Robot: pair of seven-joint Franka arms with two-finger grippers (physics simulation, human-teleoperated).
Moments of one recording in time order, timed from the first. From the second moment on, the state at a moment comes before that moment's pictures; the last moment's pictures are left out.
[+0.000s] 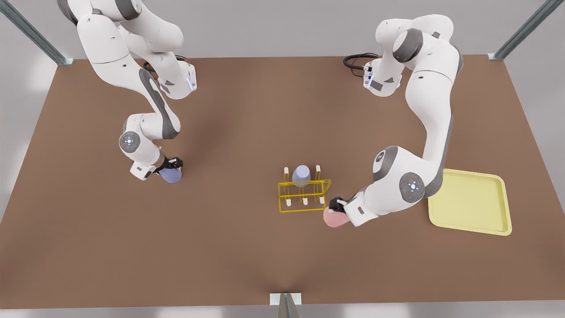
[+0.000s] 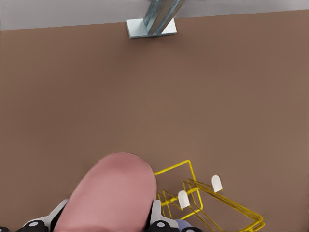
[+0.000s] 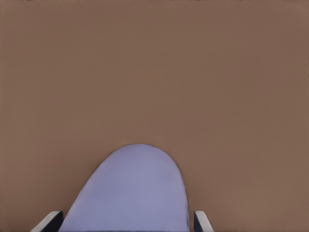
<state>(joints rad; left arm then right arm) -0.12 0.78 -0.39 -1.07 -0.04 1.93 -0.17 -0.01 0.25 0.07 -2.44 0.00 2.64 -0.14</state>
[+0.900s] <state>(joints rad) -0.20 0.83 -0.36 -1.07 -0.01 1.86 -0.58 0.02 0.21 0.26 -2.18 0.06 2.55 -0.16</state>
